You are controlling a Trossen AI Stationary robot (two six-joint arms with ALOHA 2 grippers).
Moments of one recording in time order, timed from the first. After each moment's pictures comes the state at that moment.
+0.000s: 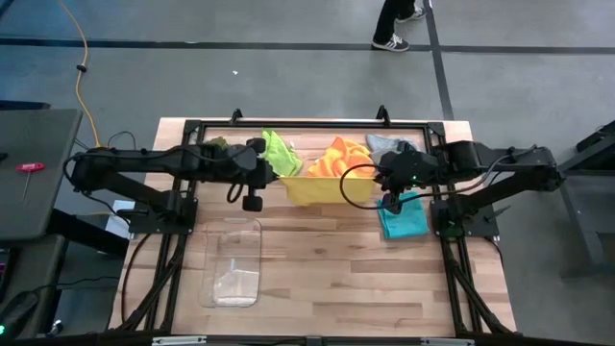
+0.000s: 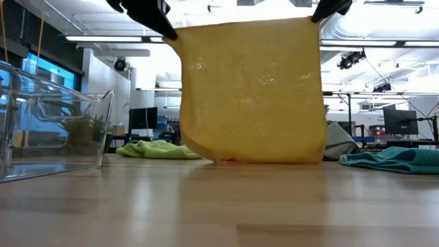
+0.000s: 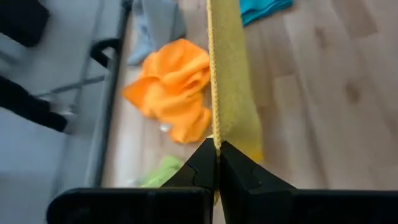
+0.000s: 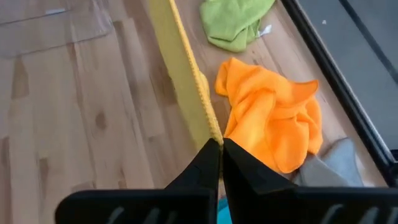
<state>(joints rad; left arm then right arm) 0.16 1.21 1.12 -0.65 -0.23 0.33 0.08 1.16 1.33 -1.10 0.29 0.28</state>
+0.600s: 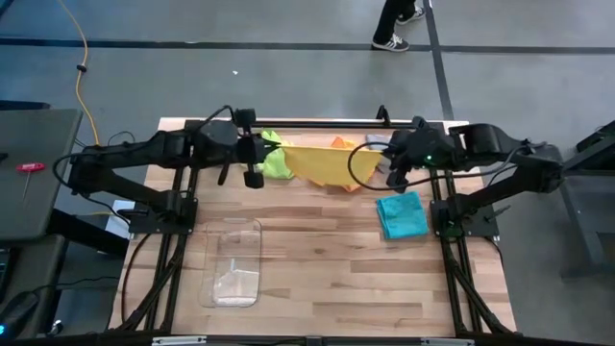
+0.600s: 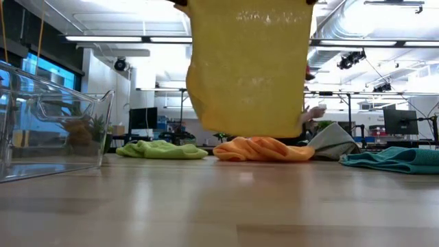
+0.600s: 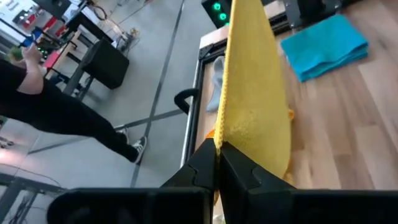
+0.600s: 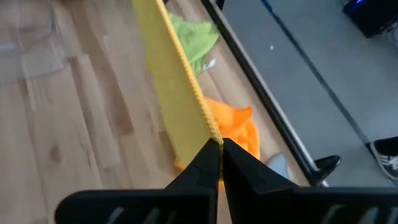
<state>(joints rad) 0.23 1.18 1.28 -0.57 -0.34 0.51 0.02 1.19 1.55 -1.23 0.44 0.21</state>
